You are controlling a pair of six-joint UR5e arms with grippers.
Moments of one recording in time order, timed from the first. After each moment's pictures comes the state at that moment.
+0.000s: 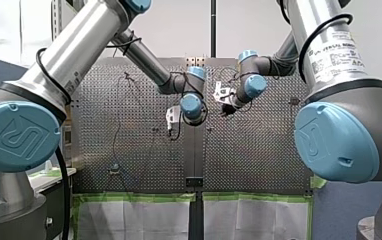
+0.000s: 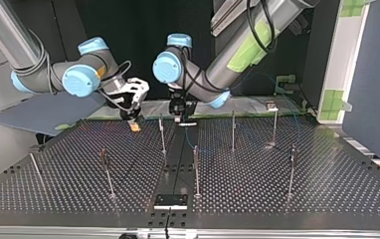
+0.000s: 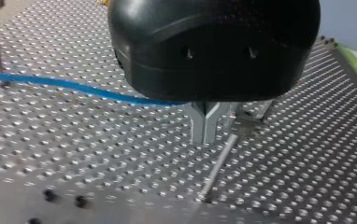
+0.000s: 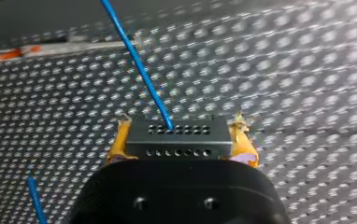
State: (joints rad) left arm -0.61 -2.14 -1.49 -2.87 -2.07 -1.74; right arm 2.03 -1.14 1.54 -0.09 1.37 1.73
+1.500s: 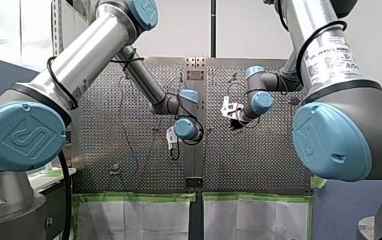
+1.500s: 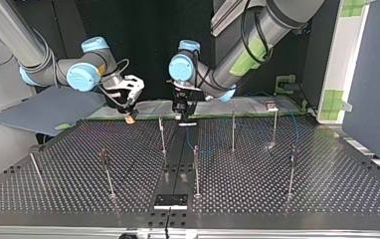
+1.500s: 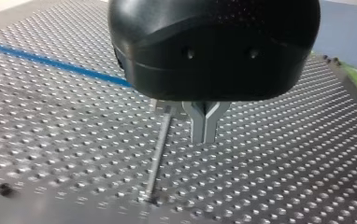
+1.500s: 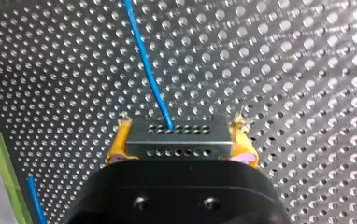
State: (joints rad) left arm -0.56 -2.24 -1.57 -2.61 -1.91 -1.78; right arm 1.97 -1.09 1.63 -0.21 1.38 1.75
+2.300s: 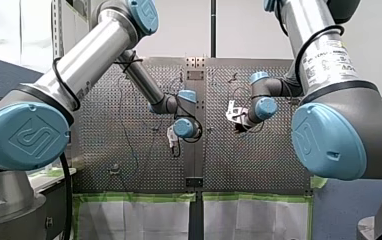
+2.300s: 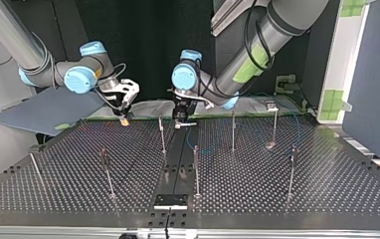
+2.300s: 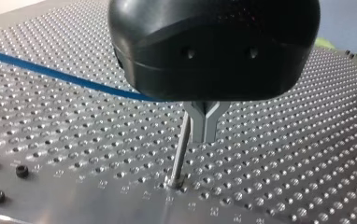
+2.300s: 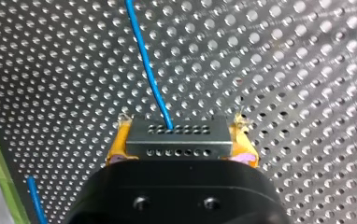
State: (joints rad) left arm -0.52 -2.27 -1.51 -2.59 -1.86 -1.79; right arm 1.93 -1.05 1.62 -0.27 1.37 1.77
